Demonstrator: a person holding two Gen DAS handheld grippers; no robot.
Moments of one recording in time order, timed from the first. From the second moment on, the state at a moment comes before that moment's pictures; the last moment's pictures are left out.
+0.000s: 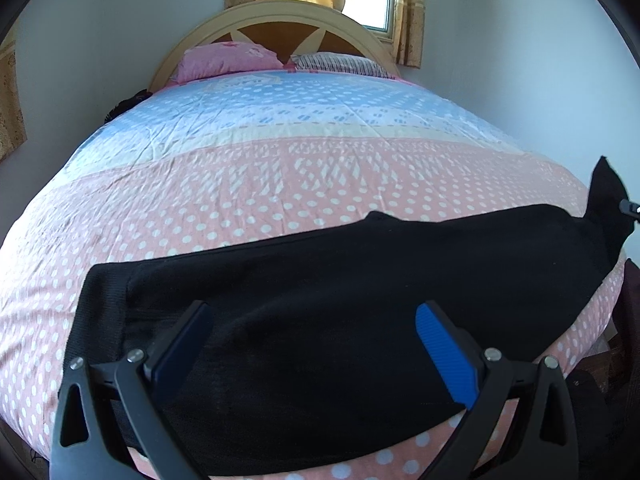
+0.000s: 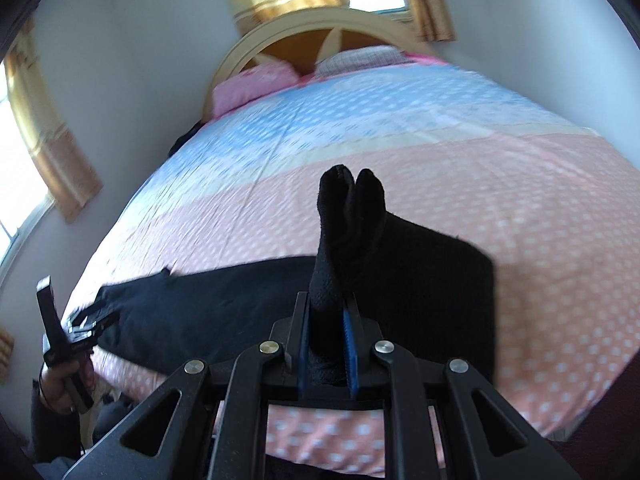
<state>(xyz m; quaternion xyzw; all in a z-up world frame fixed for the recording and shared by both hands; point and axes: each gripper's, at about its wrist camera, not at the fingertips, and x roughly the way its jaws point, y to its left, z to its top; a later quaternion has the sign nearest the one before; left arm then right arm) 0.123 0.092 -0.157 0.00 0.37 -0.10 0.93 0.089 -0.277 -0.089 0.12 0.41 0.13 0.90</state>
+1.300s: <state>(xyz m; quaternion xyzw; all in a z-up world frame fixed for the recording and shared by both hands) 0.156 -0.127 -0.153 0.00 0.45 -0.33 0.83 0.104 -0.322 -0.141 0.25 0.34 0.15 0.89</state>
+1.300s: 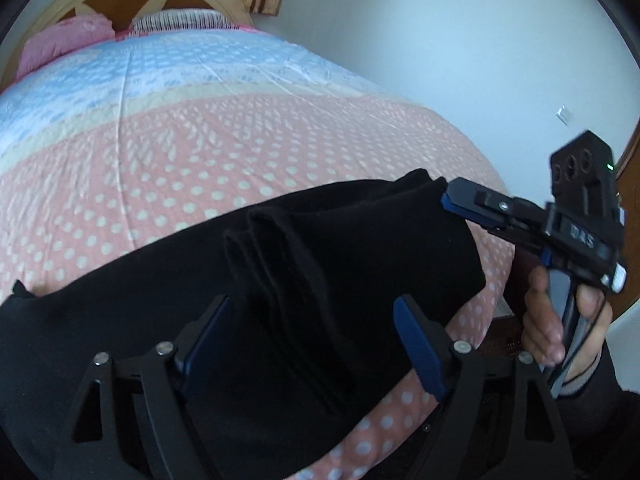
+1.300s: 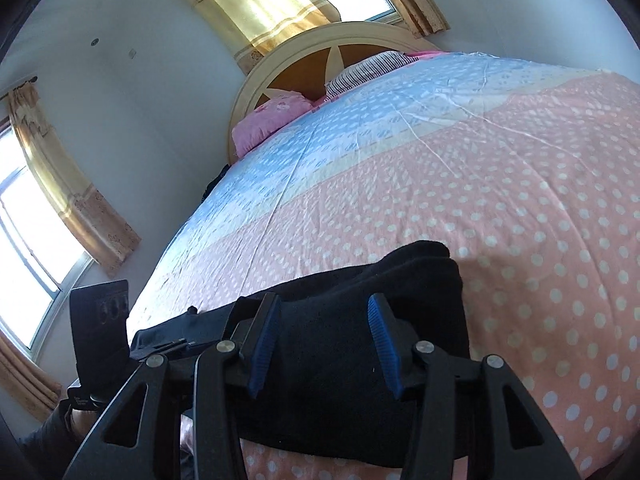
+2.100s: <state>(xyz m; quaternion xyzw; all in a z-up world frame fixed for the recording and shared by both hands) 0.138 -0.063 -0.097 -0.11 0.39 -0.29 0.86 0.088 -0.343 -0.128 0.29 0.26 0.11 0.91</state>
